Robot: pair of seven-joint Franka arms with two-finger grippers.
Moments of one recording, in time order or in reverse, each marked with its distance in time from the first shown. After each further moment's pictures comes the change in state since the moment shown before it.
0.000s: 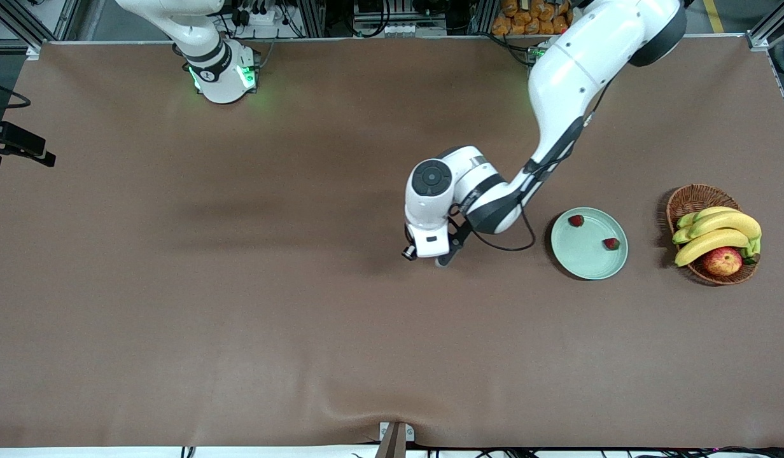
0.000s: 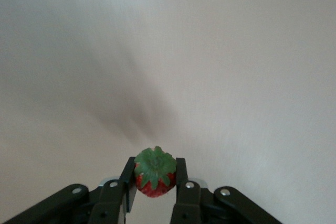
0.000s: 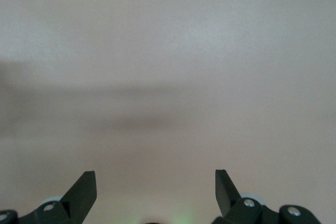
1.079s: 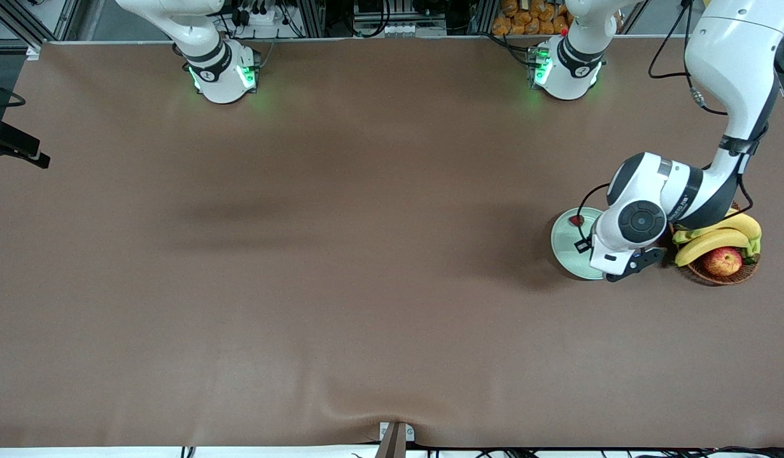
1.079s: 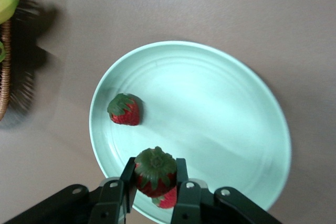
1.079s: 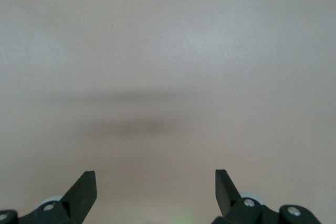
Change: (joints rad) left arm 0.646 -0.273 -0.035 -0.439 0.000 -0.148 0.964; right arm 0.001 0.000 0.000 0.014 -0.001 0.015 0.001
